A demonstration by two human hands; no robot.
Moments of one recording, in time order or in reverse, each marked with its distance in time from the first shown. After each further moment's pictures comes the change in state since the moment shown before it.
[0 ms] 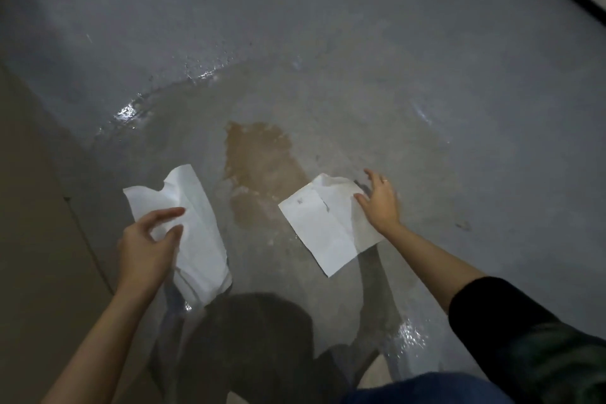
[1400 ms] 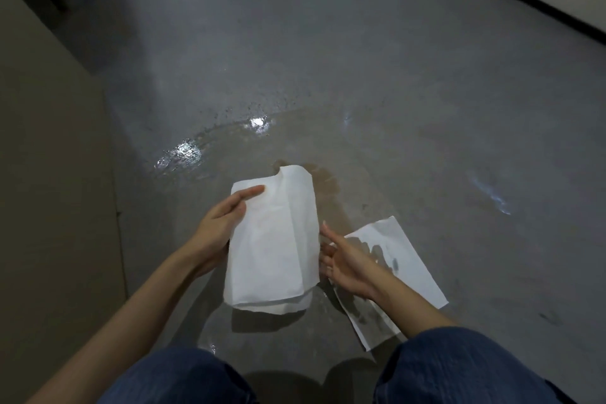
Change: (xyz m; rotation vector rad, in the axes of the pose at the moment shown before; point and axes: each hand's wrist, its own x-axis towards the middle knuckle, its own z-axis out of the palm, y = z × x) left_hand 0.055 0.022 0.039 -0.594 -0.364 -0.017; right_hand -0.033 -0.121 0.054 1.280 -0.868 0.313
